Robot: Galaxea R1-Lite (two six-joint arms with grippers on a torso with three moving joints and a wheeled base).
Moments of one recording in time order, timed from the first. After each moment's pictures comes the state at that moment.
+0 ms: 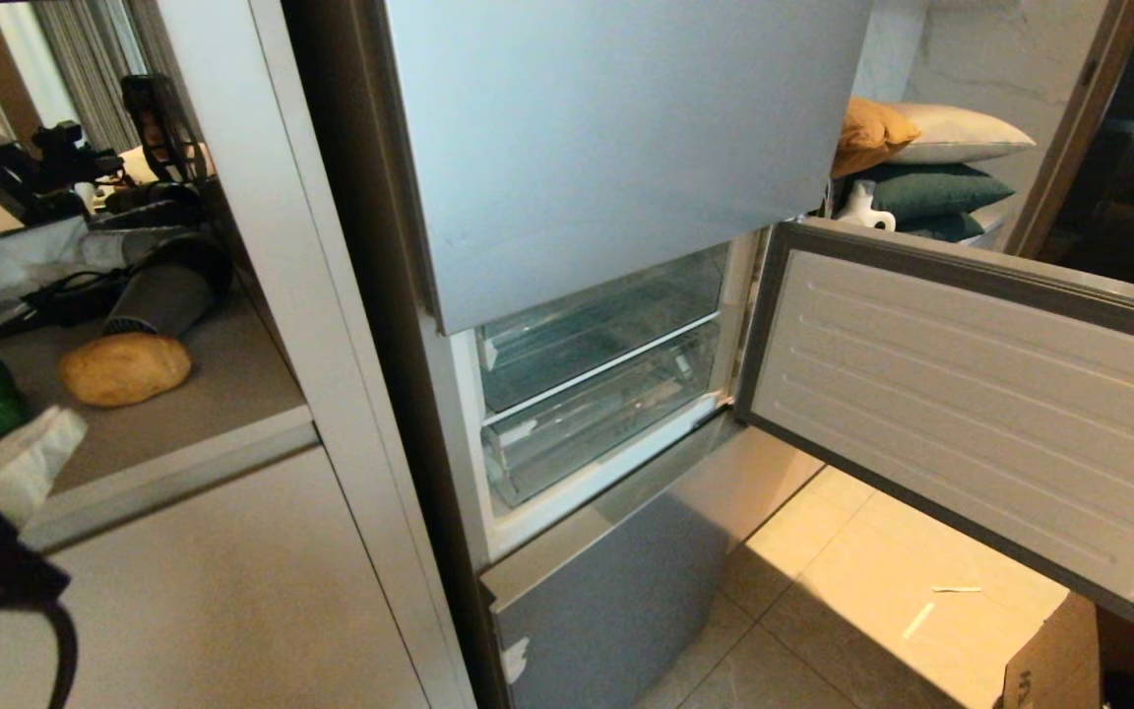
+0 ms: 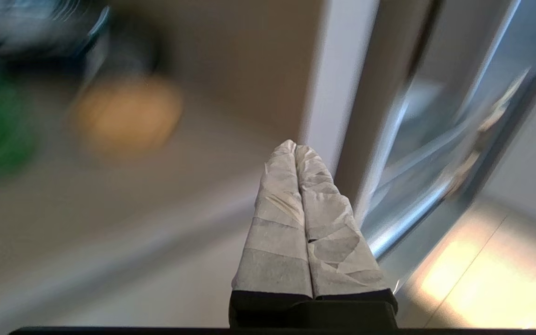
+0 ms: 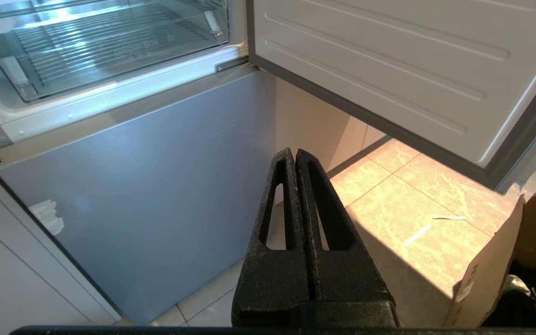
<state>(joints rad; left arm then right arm) -0.24 0.94 -0.20 -0.95 0.24 0.01 0.01 0.00 0.00 0.00 0.00 0.03</state>
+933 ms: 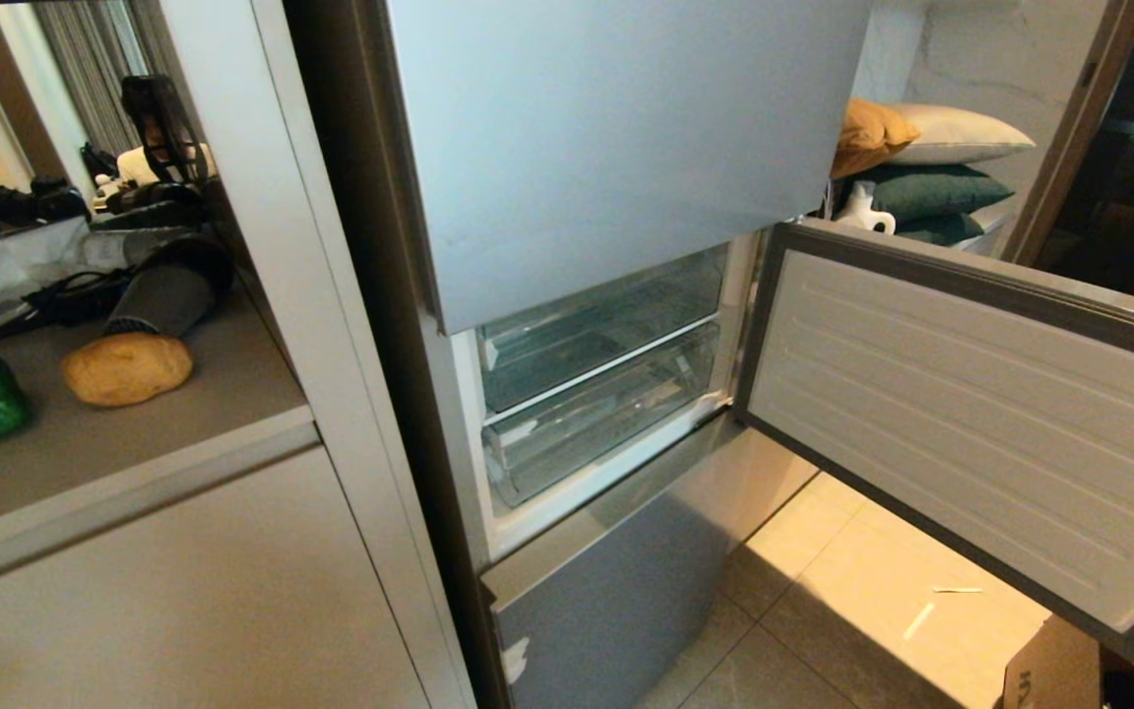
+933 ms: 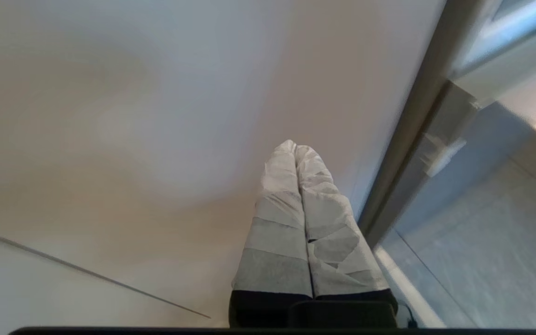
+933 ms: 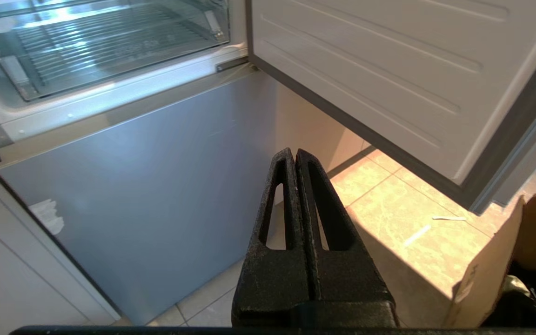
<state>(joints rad) -0.01 0.28 -0.06 0.04 0.25 0.04 0.01 0.00 0.00 0.00 0.00 0.03</state>
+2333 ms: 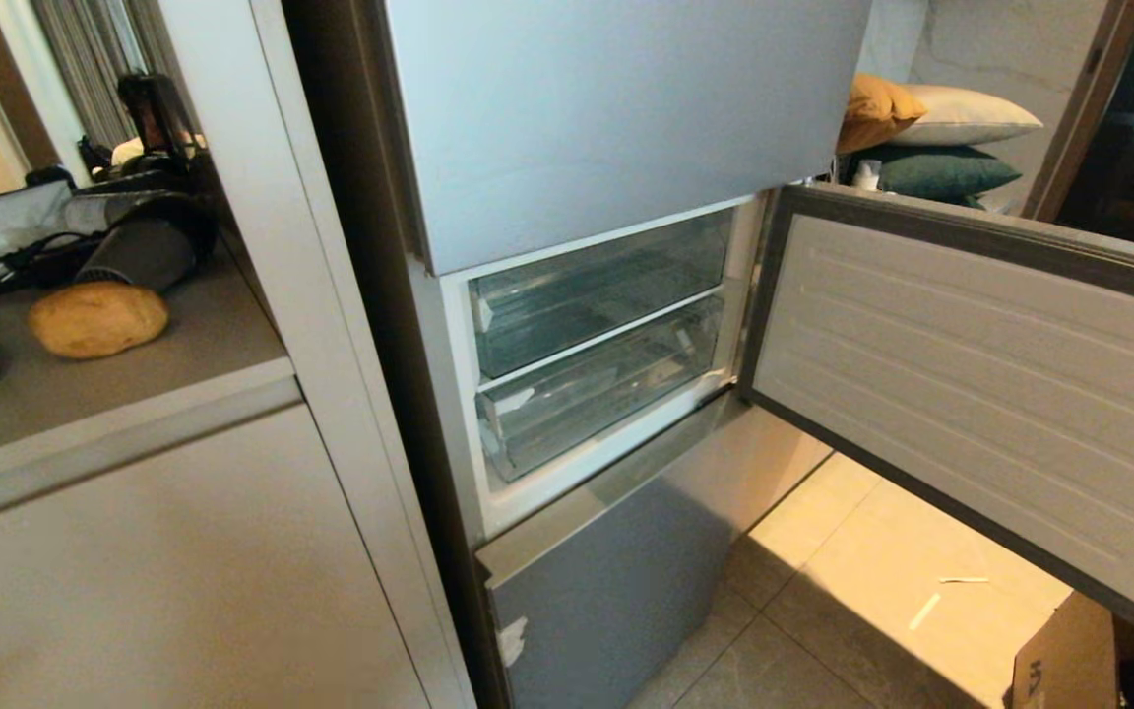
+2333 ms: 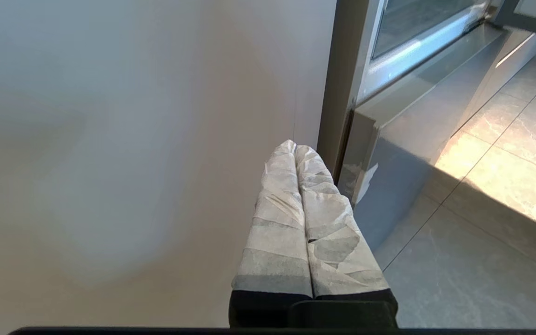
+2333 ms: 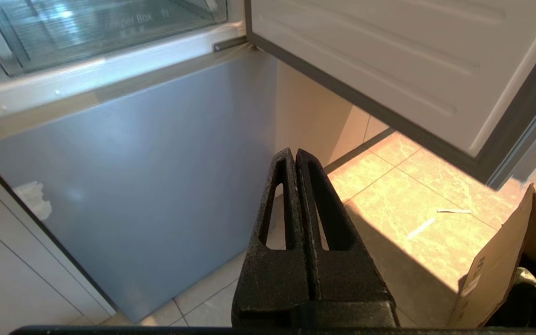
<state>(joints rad) 0.00 0.00 -0.03 0.08 0.00 0.00 0.01 0.00 0.00 0.00 0.00 0.03</state>
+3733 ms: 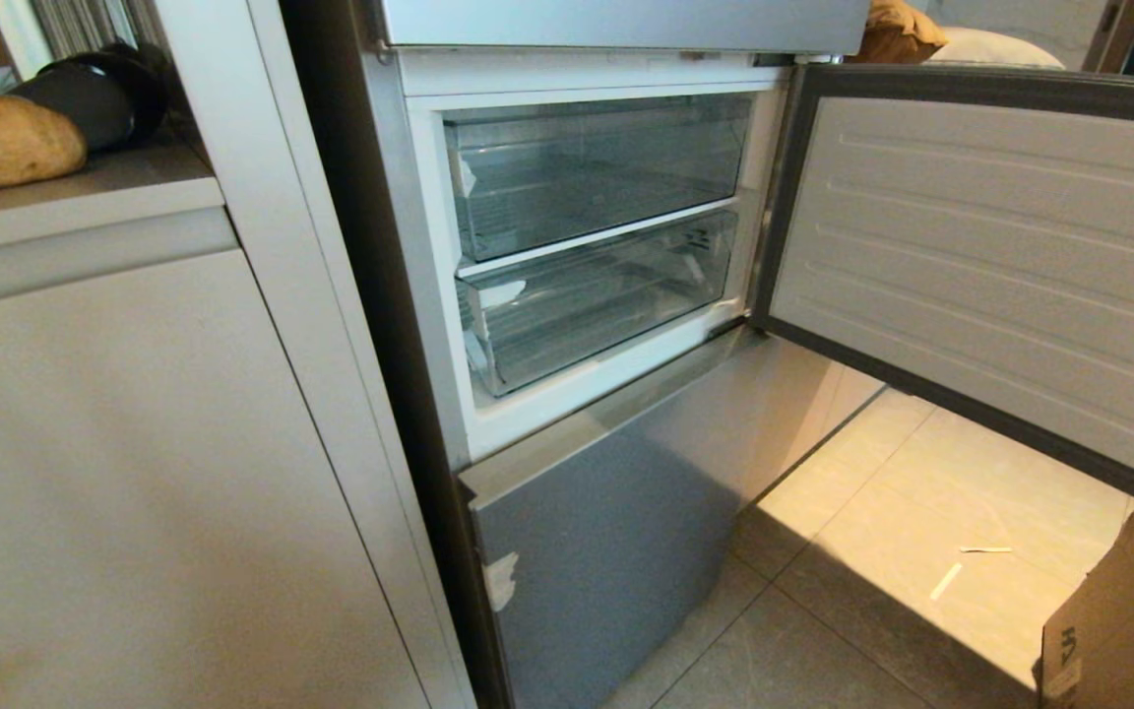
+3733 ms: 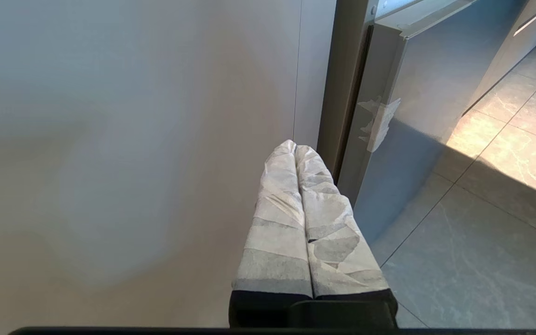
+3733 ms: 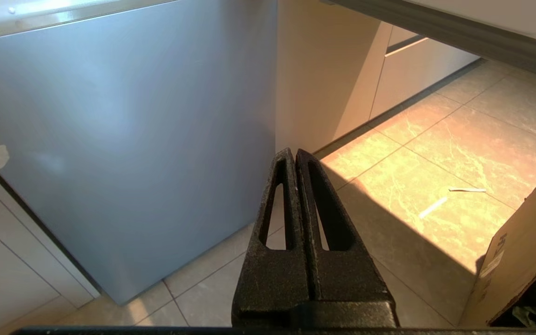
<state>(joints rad) 0.00 0.00 -0.03 0.08 0.00 0.00 0.01 0.00 0.00 0.00 0.00 0.03</state>
